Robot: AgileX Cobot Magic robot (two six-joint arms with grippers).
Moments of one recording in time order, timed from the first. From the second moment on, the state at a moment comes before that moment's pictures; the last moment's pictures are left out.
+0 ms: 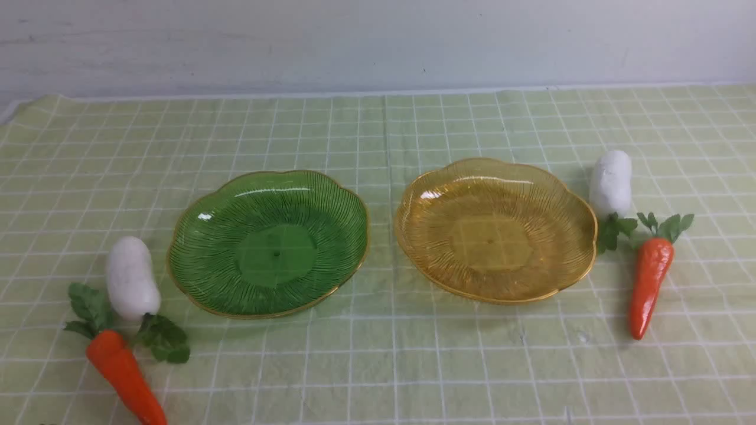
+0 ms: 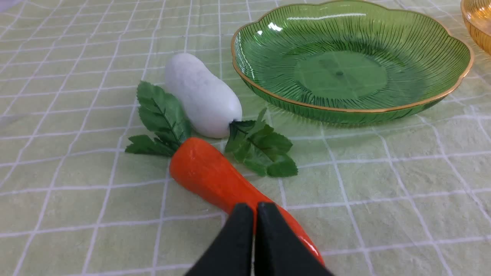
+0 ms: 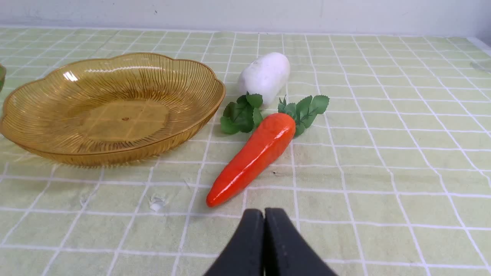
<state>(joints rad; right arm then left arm) 0.00 -0.01 0.02 0.05 0.39 -0.07 -0.06 -0.01 0.03 0.01 0.38 0.02</state>
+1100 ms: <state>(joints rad) 0.00 -0.01 0.02 0.05 0.39 -0.07 -0.06 -0.01 -0.03 -0.57 -0.19 -0.16</state>
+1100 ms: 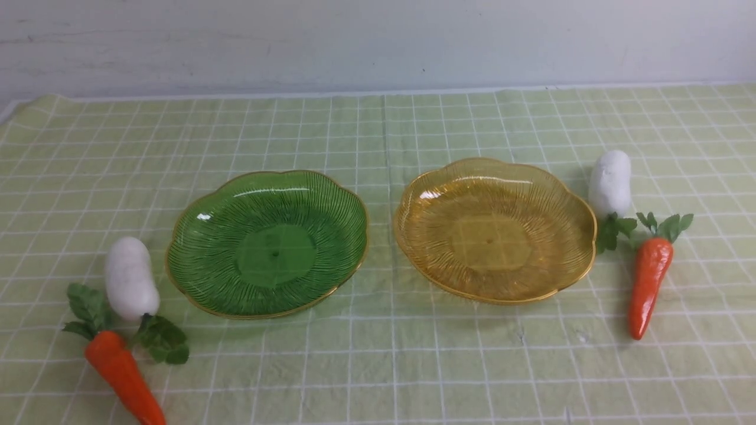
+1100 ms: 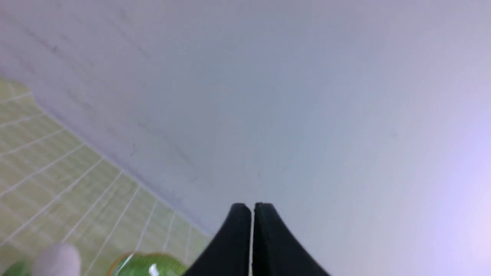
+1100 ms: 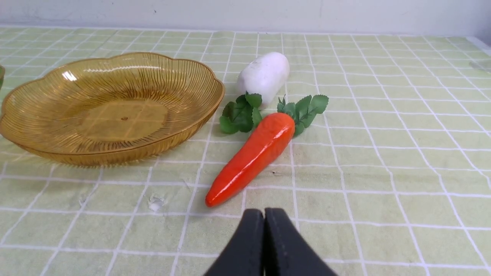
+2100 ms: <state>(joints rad) 0.00 0.09 -0.14 0.70 0.29 0.05 -0.06 1.29 -0.77 0.00 0.91 -0.31</state>
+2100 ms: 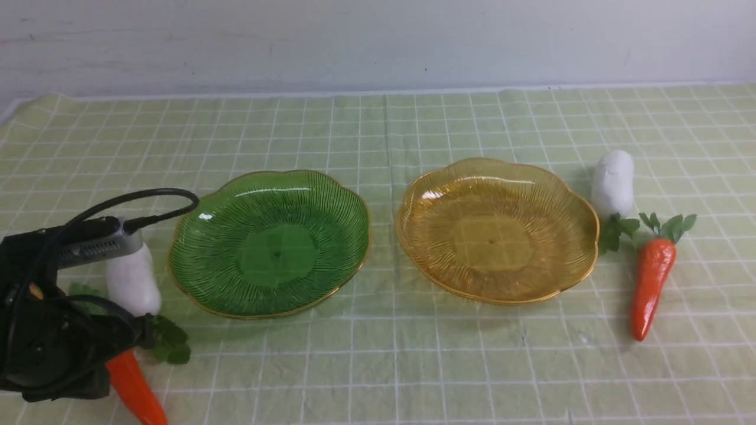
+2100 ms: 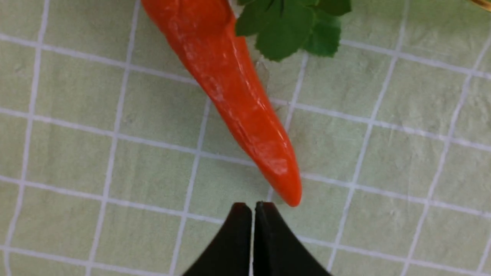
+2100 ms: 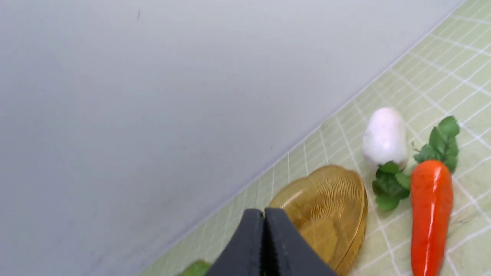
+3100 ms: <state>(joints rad) -0.01 1.31 -1.09 0.09 0.96 0.09 -0.06 1.54 -0.78 0.12 0.88 -0.43</state>
